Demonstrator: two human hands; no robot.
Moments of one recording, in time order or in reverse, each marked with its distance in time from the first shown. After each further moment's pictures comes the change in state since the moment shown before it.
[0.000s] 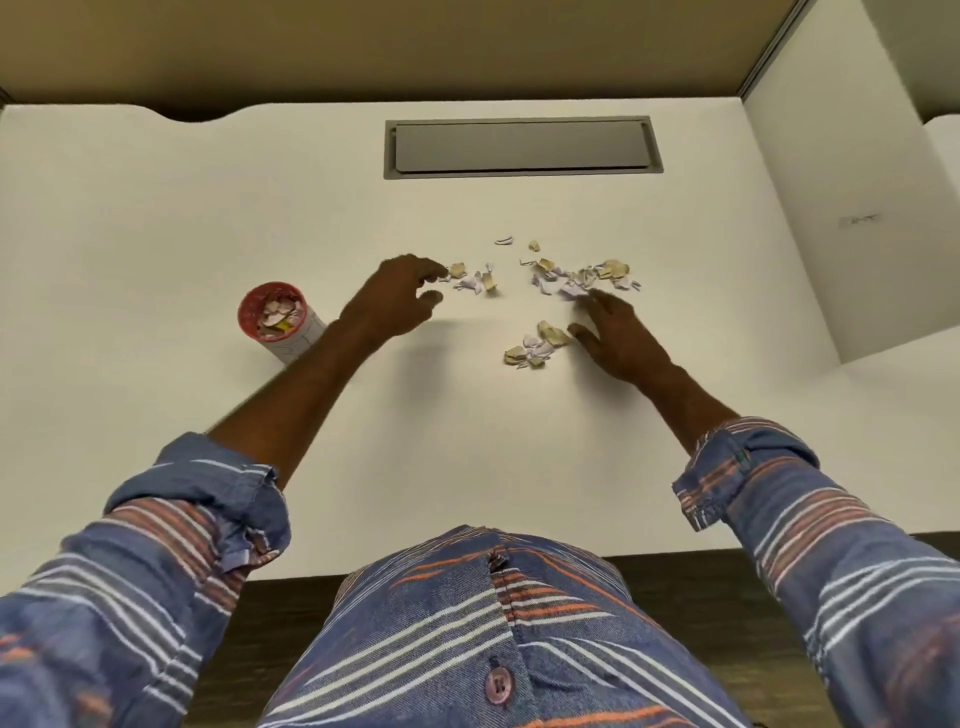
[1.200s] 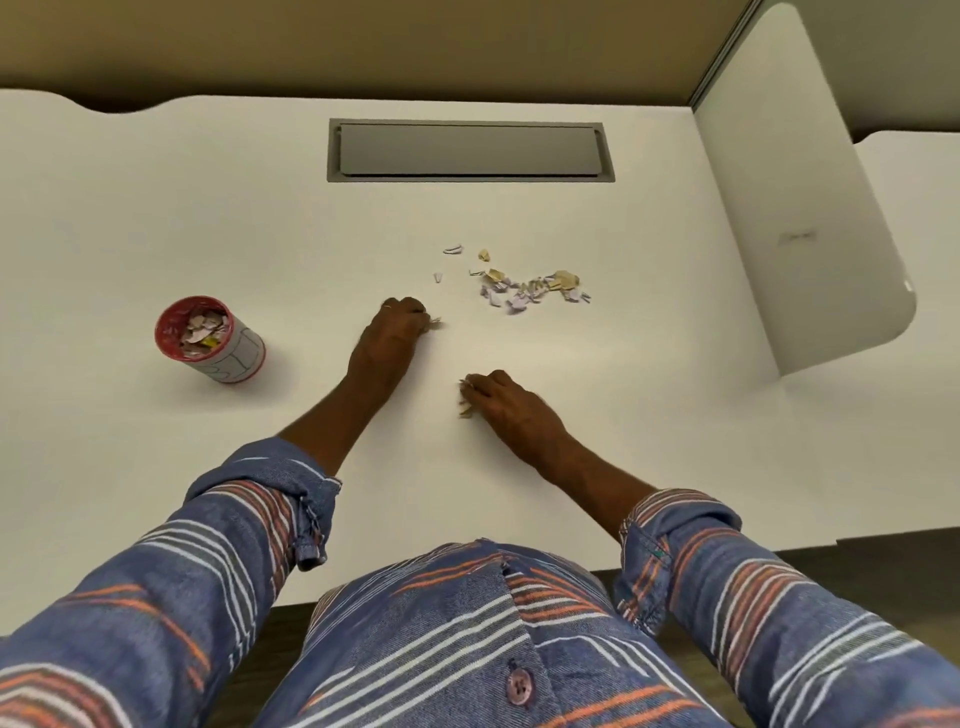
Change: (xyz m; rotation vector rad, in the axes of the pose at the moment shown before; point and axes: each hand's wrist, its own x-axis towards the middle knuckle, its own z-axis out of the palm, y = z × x) left_hand 0.029 -0.020 0.120 0.184 0.264 0.230; right_hand -0.050 -0.059 0.041 -0.173 -0.059 -0.403
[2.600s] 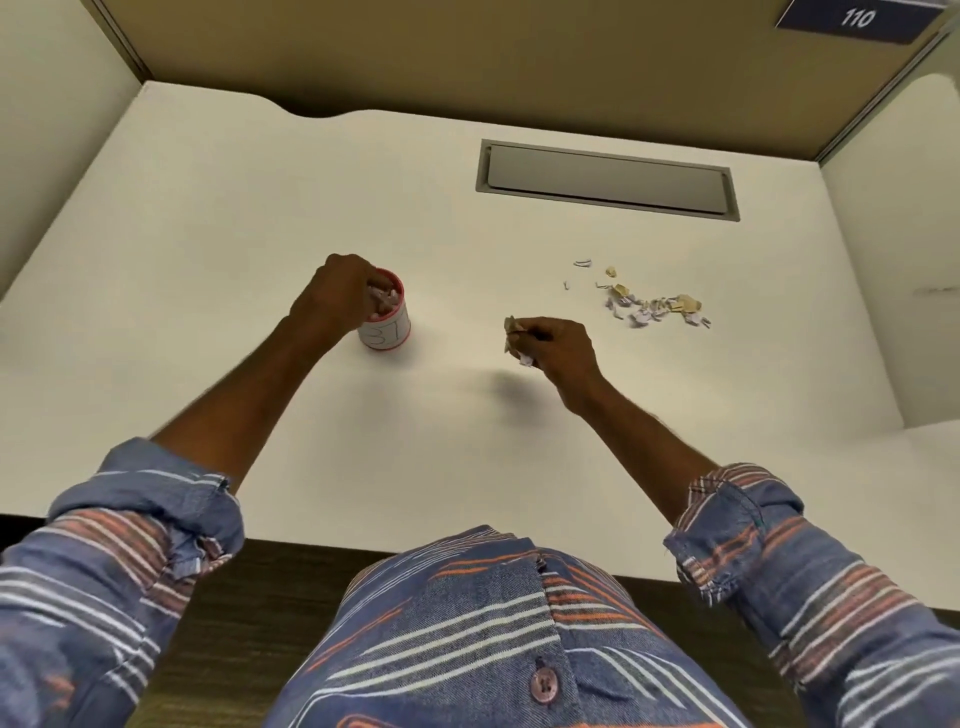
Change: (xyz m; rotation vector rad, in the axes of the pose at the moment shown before) left_hand -0.075 -0.116 -0.212 -0.043 -0.185 -0.560; right_hand 0.101 -0.113 -0.049 1.284 0.213 0.527
